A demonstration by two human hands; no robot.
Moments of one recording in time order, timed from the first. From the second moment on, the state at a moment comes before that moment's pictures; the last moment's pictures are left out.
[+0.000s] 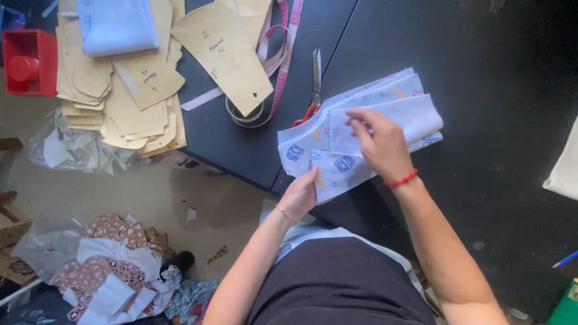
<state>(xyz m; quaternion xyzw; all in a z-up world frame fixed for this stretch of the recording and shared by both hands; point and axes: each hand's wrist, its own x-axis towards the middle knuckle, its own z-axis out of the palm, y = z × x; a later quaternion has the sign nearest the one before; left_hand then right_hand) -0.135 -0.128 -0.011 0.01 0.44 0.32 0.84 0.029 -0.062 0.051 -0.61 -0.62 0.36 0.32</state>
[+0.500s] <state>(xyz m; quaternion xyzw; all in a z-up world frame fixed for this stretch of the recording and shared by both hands) -0.168 -0.136 -0.034 0.13 0.37 0.23 0.89 -0.067 0.010 0.043 -0.74 -0.60 0.31 -0.01</state>
